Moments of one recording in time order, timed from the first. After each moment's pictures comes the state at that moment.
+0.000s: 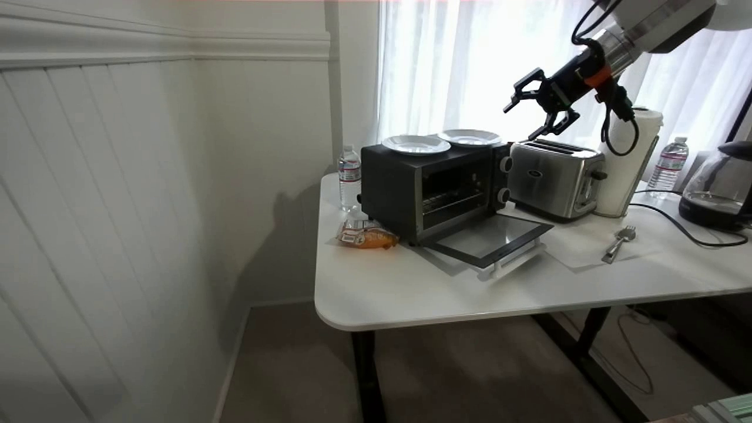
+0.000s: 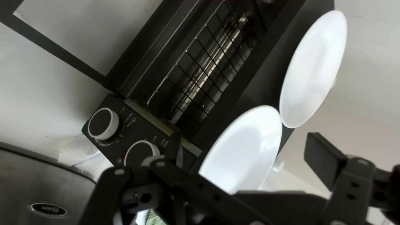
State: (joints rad) arm 0.20 0.02 0.10 -2.28 1.13 2.64 -0.30
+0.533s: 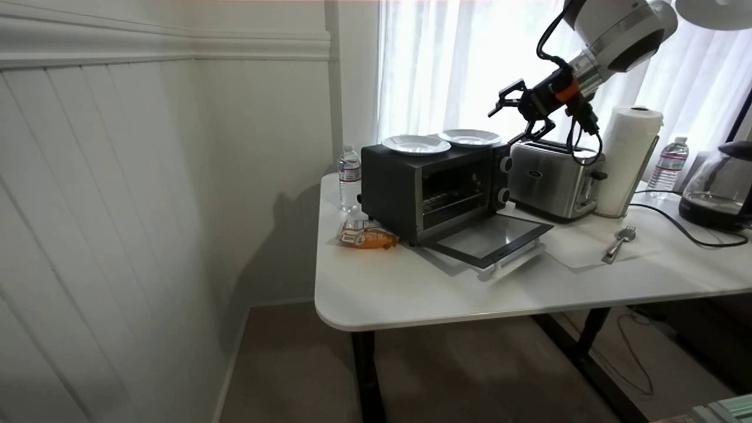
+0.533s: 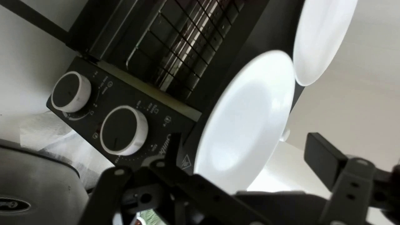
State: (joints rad) arm 0.18 0.21 0.09 -2.10 1.32 2.69 -0.46
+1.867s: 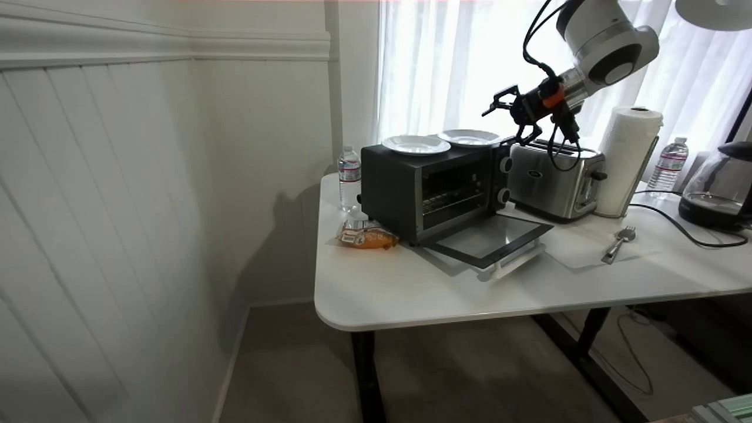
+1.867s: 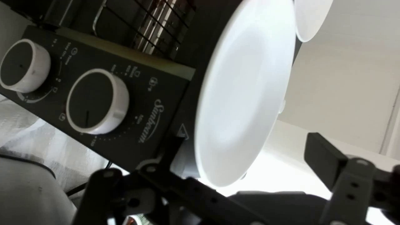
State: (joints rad) arm 0.13 0.34 0.10 -1.97 1.49 2.63 -0.56
